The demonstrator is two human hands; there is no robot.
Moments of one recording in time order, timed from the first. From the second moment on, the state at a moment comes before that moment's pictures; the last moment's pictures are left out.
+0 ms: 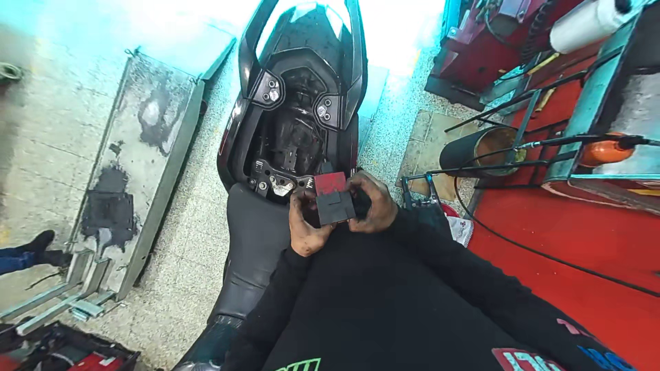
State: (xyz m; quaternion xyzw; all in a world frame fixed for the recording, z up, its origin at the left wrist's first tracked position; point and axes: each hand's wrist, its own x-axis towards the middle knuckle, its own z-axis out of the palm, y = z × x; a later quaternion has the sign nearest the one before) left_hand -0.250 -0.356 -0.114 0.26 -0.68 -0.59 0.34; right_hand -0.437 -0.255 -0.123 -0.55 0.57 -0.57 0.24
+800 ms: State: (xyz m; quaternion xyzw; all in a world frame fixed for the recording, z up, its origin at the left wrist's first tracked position) left_hand -0.272 -0.334 -0.112 0.31 -0.76 -0.39 0.42; right_hand -0.432 -0.261 -0.107 -0.57 0.60 -0.54 0.19
